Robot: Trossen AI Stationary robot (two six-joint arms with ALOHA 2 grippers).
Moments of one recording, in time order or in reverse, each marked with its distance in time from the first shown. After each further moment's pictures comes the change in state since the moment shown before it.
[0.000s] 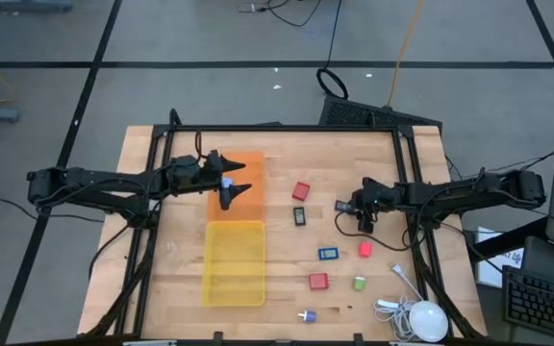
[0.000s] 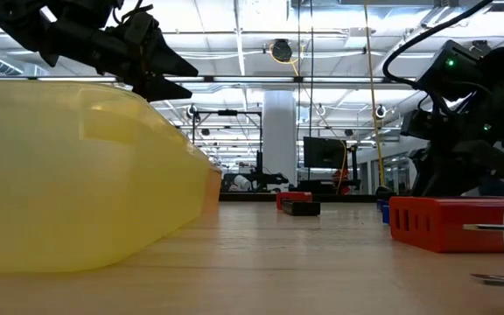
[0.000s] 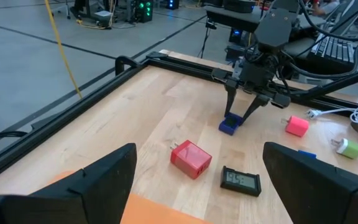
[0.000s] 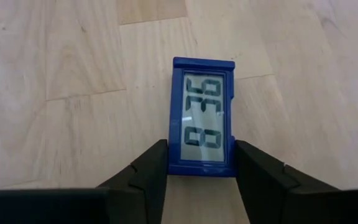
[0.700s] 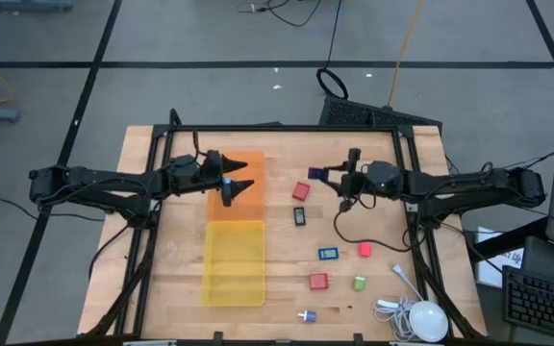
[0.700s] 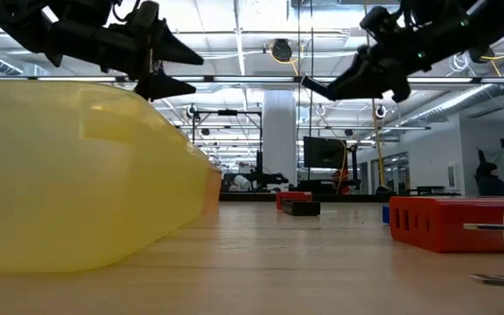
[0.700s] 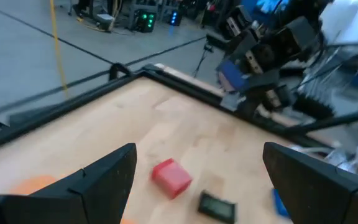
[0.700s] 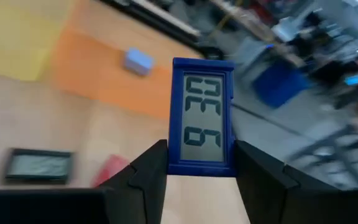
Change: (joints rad) left arm -0.014 0.041 0.000 0.122 -0.007 -0.187; right arm 0.031 -0.005 0.309 0.292 0.228 -0.538
